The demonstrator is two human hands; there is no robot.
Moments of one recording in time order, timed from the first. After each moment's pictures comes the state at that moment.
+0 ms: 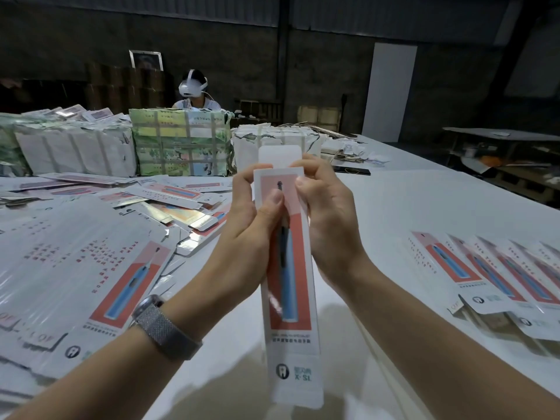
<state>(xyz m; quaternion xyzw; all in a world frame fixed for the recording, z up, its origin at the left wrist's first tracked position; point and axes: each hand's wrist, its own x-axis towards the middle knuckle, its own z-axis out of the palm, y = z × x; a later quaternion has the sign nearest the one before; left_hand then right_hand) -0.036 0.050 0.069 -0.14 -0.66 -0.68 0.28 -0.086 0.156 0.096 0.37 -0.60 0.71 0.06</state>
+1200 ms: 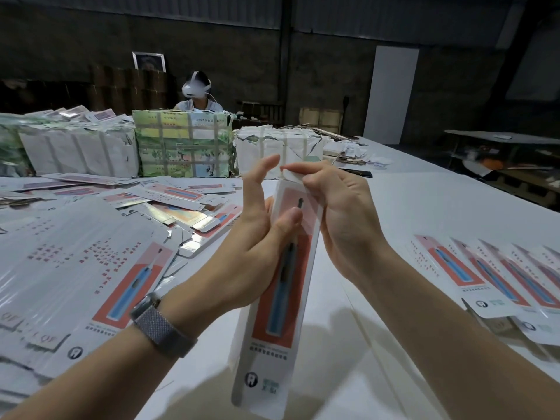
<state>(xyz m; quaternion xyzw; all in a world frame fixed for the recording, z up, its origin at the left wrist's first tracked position) -0.029 0.042 0.069 -0.19 -0.78 -0.53 0.28 -0.091 0.167 0.112 0.34 -0.56 0.76 -0.02</state>
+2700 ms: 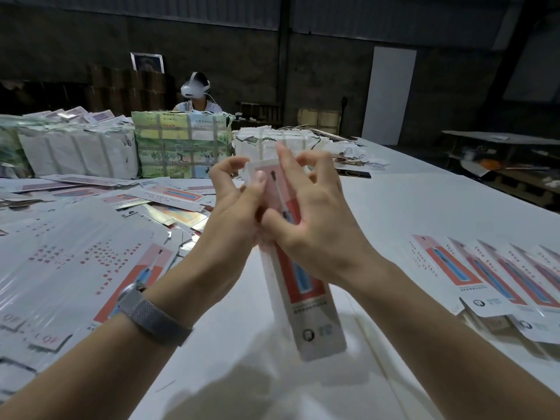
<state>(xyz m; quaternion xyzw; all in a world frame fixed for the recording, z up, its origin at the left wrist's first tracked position) -0.032 0.039 0.090 -0.10 -0.62 -0.73 0.27 -0.083 0.160 0.106 0.43 -0.80 0.37 0.21</state>
